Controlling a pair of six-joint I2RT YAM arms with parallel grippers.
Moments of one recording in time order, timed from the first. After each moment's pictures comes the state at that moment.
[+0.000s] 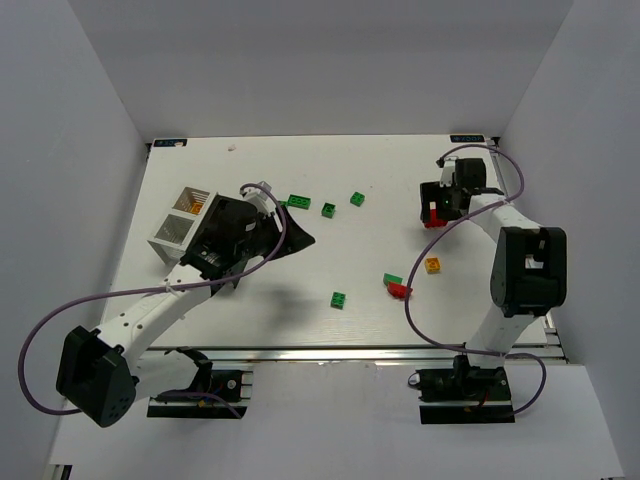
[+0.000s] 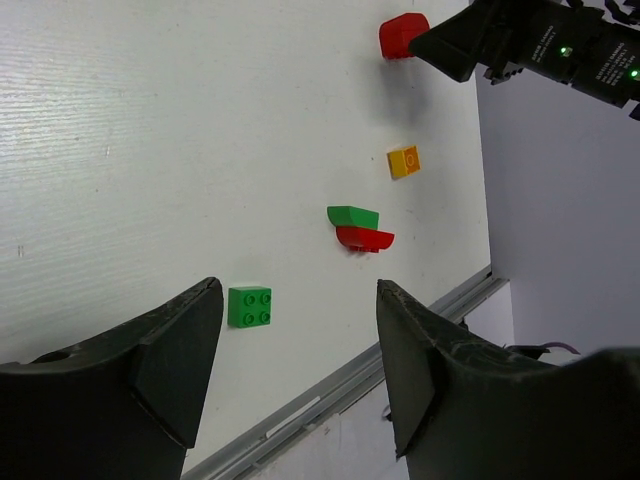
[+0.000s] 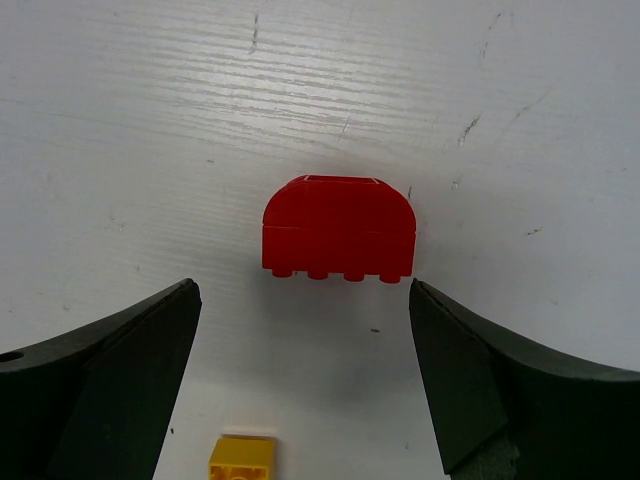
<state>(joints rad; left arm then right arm) -0.56 1.15 0.83 -0.16 0.20 -0.78 0.03 1.75 1.19 -0.32 -0.13 -0.12</state>
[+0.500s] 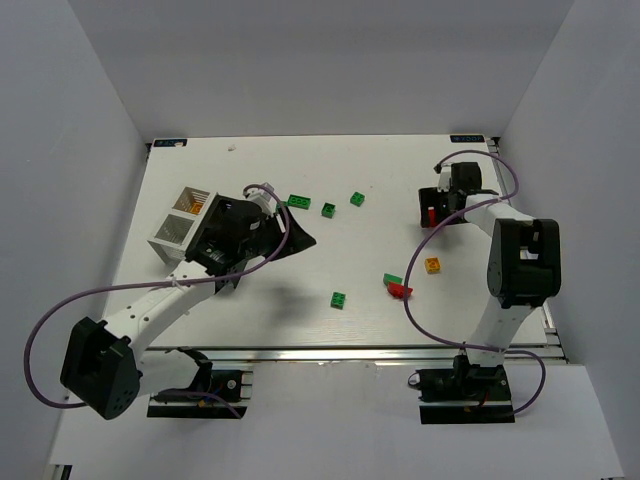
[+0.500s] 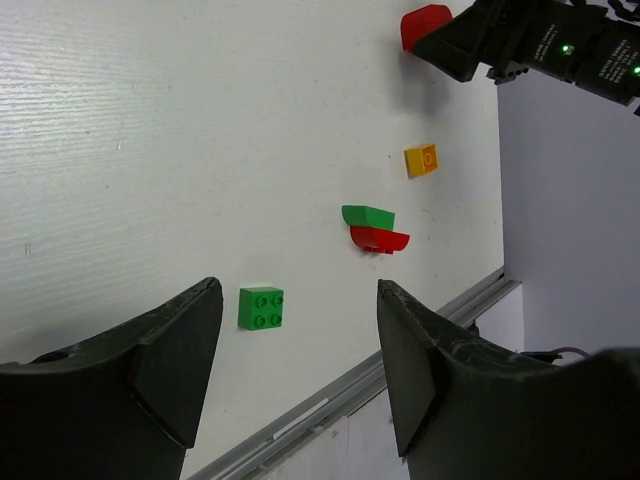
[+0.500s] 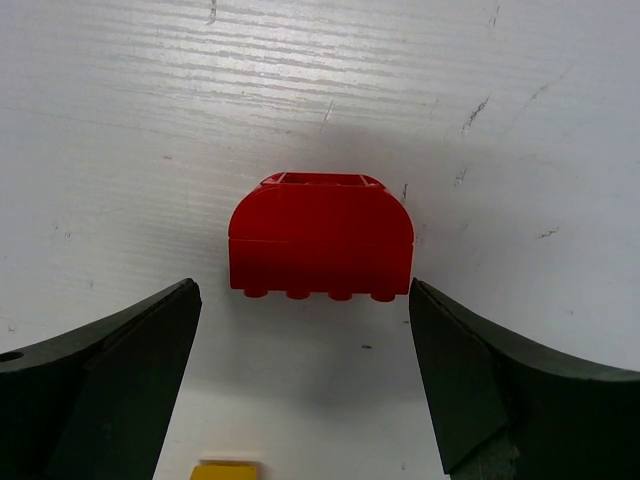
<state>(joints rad) -0.56 1.19 0.83 -0.16 0.19 -0.78 0.03 1.84 1.20 -0.31 -0.09 -0.12</state>
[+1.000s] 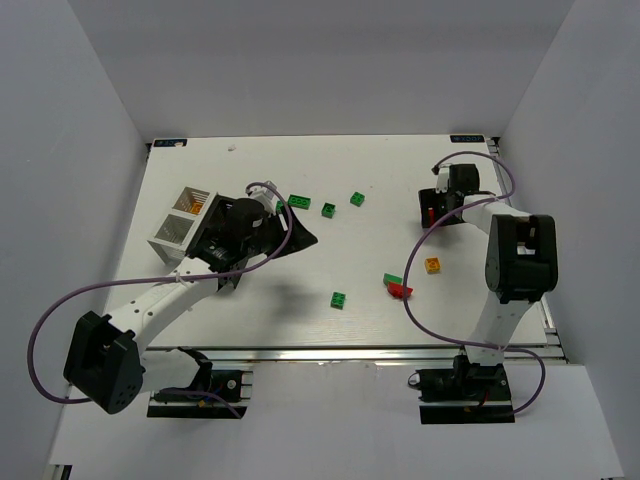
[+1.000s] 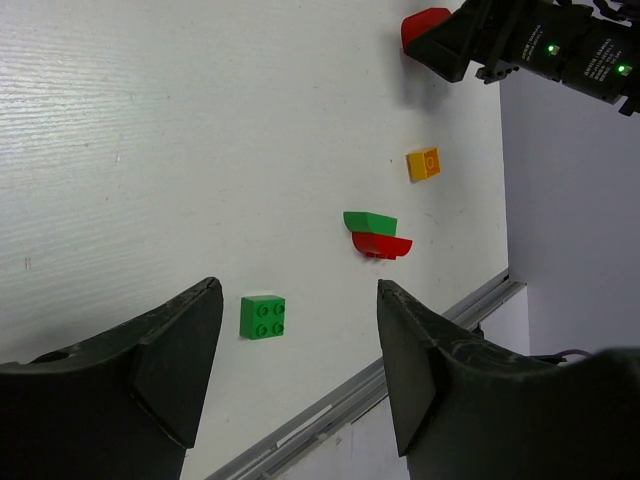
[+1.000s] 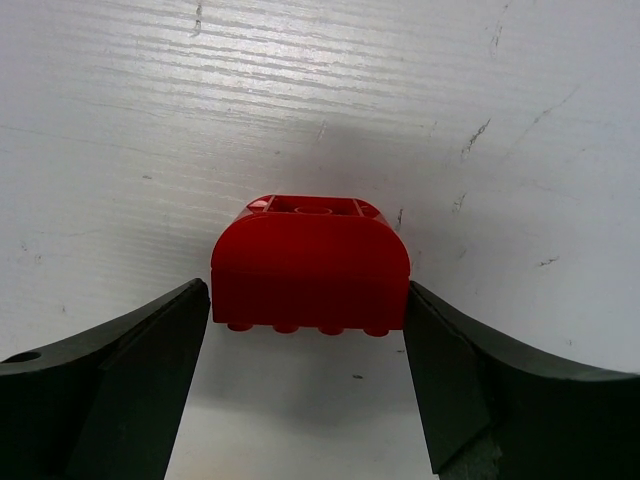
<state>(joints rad) -0.56 1.23 0.84 -0.14 0.19 -0.77 0.03 1.88 1.20 -0.26 -0.09 -0.15</state>
